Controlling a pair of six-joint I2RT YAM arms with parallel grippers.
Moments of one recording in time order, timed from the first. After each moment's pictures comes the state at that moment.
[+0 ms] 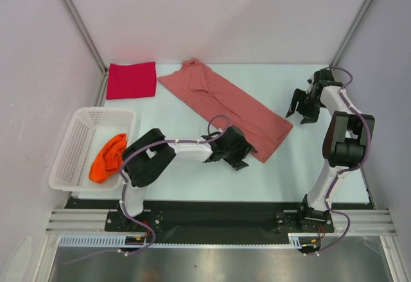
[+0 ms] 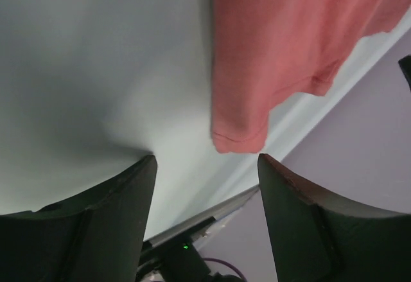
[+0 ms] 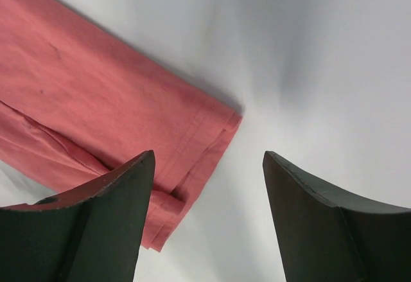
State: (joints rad) left arm -0.97 1.96 1.15 -0.07 0.03 -1.72; right arm -0.15 1.92 1.48 -0.78 -0.21 0.23
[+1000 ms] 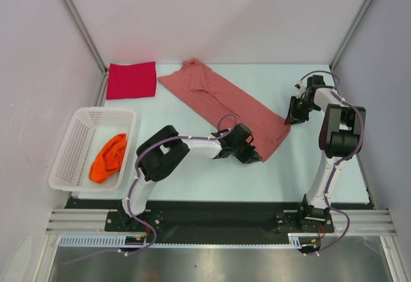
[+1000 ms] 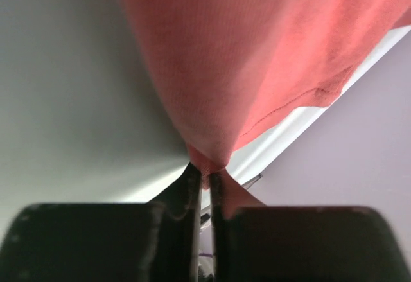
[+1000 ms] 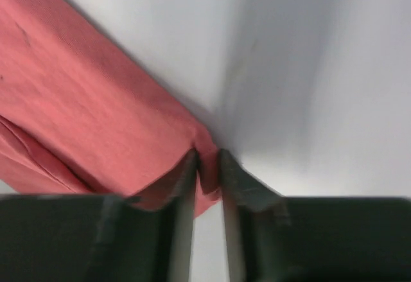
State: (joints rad) left arm -0.97 2.14 1.32 -0.04 0.15 -1.75; right arm -0.14 2.07 1.51 -0.70 -0.32 0.02
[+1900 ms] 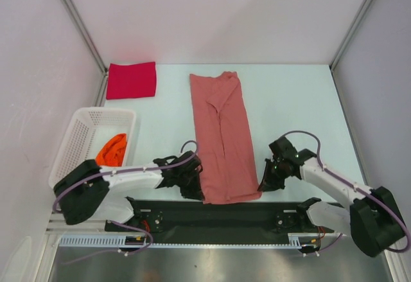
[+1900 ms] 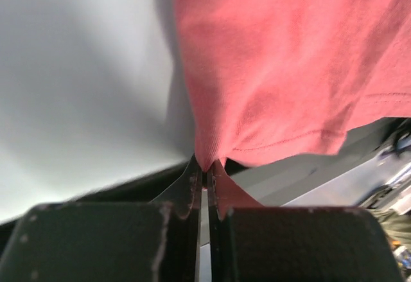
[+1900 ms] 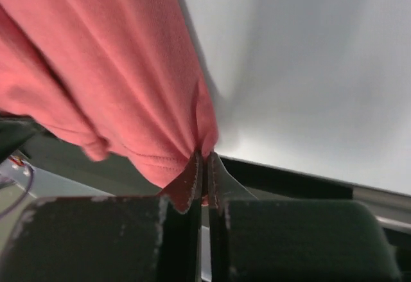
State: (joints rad) left arm -0.96 1.37 0.56 -0.33 0.22 -1.13; right arm 0.46 1.13 0.56 -0.72 -0.30 0.72
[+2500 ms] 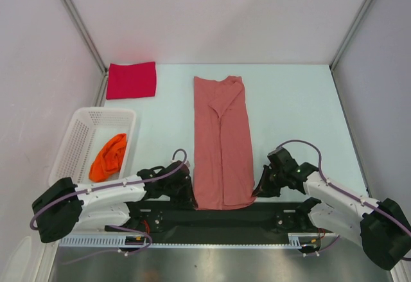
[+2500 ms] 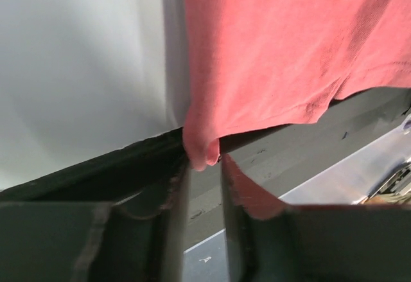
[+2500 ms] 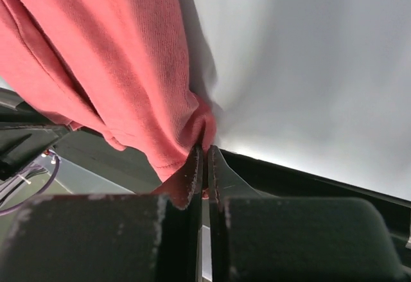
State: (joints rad) left arm -1.00 1.07 0.37 -0.37 0.21 -1.11; right arm 0.61 0.96 0.38 -0.55 -0.31 0.94
